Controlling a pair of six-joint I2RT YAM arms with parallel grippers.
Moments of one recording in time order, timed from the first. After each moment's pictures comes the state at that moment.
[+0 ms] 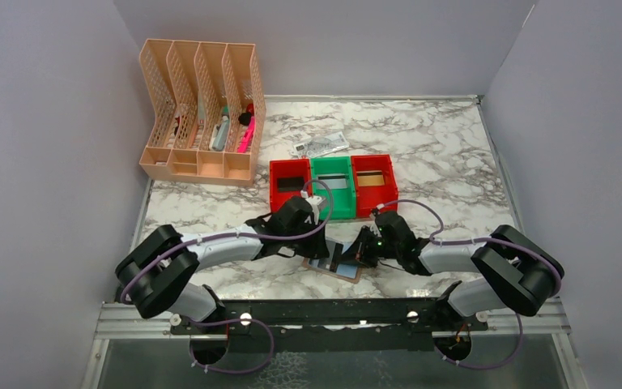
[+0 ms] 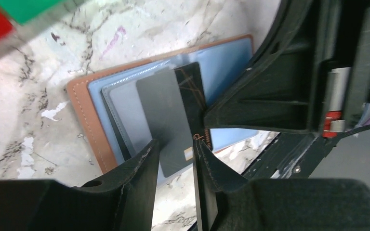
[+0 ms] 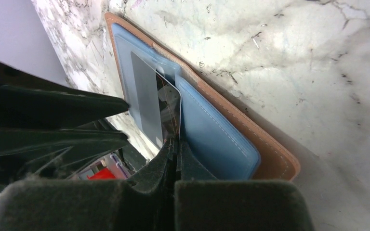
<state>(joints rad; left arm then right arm) -0.86 1.39 0.63 0.00 0.26 -0.57 0.73 1.41 0.30 0.40 -0.34 1.13</state>
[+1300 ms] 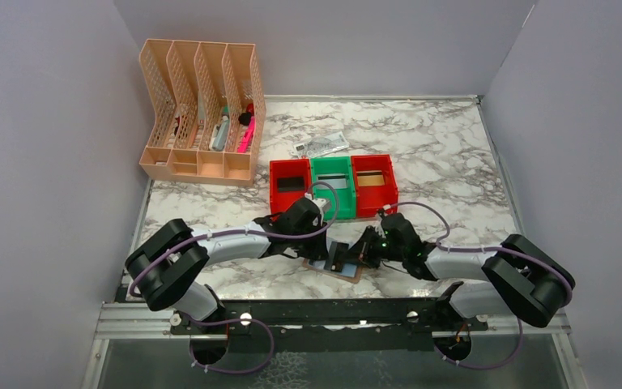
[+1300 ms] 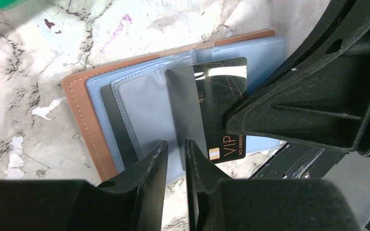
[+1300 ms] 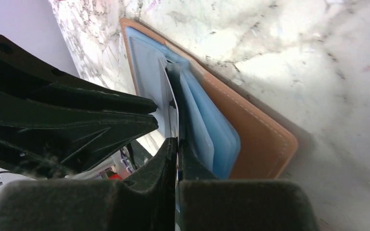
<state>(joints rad) -0.89 1.49 0.67 -0.06 0.21 -0.61 0.73 1.34 0.25 0.43 -0.32 1.18</state>
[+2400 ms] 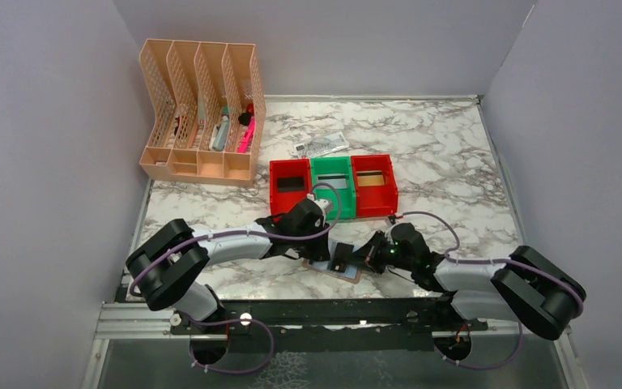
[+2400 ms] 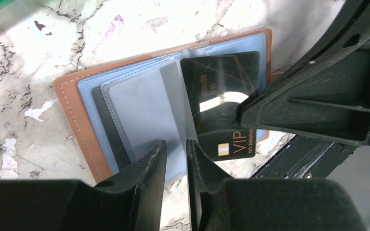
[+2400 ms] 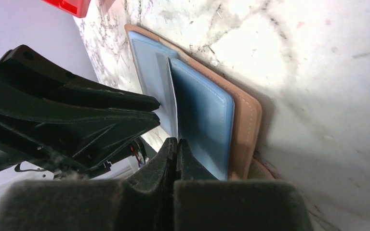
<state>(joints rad) -0.91 1.50 0.68 -0.06 0.19 -0.60 0.73 1.28 0.12 0.57 -0.26 1.31</state>
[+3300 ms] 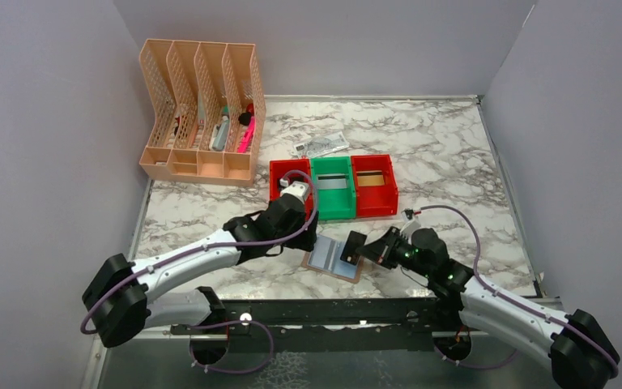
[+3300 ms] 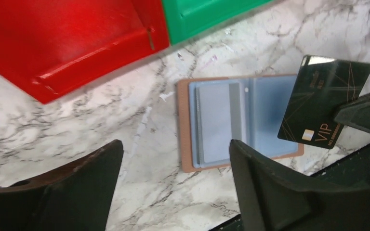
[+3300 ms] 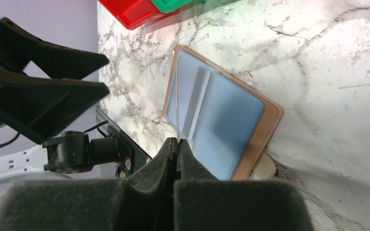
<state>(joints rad) -0.92 1.19 0.71 -0.35 -0.16 -0.55 0.73 0.70 0.10 0.19 -0.12 1.08</state>
